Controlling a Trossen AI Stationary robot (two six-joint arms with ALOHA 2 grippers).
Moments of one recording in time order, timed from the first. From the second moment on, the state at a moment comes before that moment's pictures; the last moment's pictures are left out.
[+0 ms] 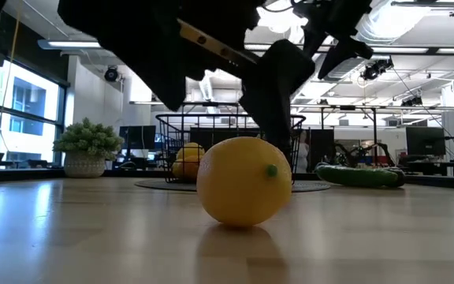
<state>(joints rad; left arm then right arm) -0.18 2.12 1.58 -0.58 0.42 0.48 -0.27 1.27 1.24 -0.90 0.28 0.79</state>
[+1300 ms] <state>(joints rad) -0.19 2.18 1.58 -0.56 0.31 0.42 -0.21 1.27 1.24 -0.91 0.29 0.81</state>
